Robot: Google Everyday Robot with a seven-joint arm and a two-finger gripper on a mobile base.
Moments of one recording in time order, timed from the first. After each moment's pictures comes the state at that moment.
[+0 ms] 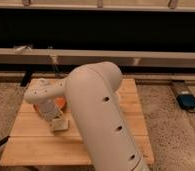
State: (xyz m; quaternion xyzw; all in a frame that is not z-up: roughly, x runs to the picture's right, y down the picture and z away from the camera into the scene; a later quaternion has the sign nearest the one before) arm -0.229 0.201 0.825 -0.34 0.20 0.30 0.87
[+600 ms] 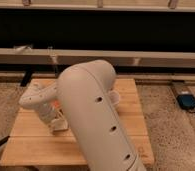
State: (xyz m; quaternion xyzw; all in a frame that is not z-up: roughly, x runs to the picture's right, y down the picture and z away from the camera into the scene) arm -0.230 0.200 0.828 -0.30 0.21 0.30 0.88
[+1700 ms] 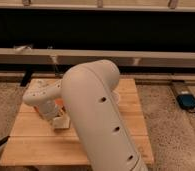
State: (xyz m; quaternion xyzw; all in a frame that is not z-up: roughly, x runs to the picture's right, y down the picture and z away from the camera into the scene) arm -0.222 0.192 0.832 -0.31 0.21 0.32 0.87
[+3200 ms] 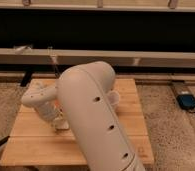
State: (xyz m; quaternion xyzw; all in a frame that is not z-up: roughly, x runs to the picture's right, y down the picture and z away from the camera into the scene) arm -0.225 0.205 0.833 -0.32 0.22 0.29 0.87
